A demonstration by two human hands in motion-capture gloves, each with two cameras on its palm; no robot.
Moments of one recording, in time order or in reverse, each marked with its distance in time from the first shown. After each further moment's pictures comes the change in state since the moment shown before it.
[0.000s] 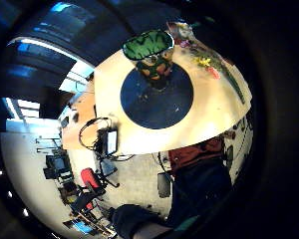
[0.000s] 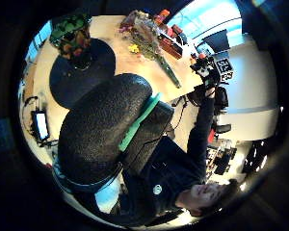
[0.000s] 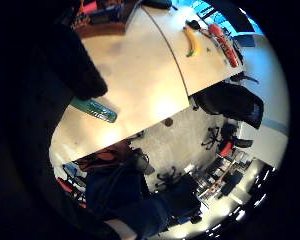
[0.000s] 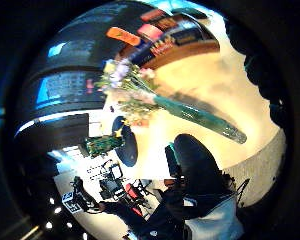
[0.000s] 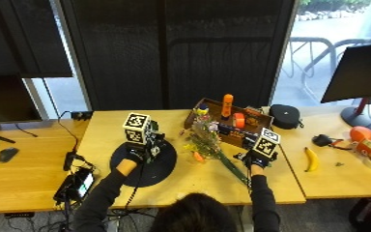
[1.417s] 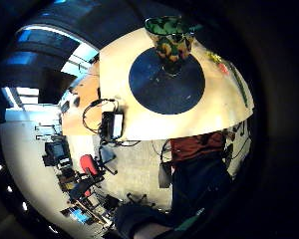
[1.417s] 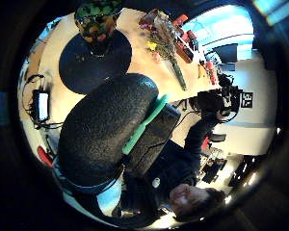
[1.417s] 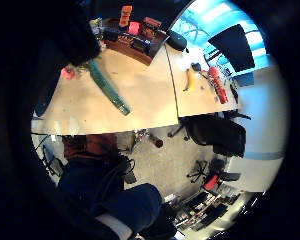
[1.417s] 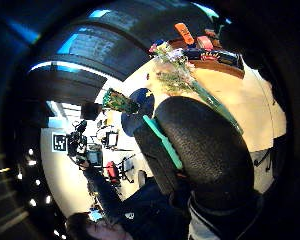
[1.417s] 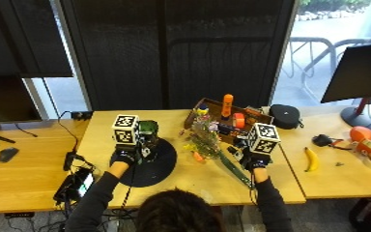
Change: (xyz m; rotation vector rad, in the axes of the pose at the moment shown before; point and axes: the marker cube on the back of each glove) left arm -0.040 0.017 0.007 -0.112 0.007 -0.134; right arm -0.039 0.119 -0.082 0.173 0.072 -0.432
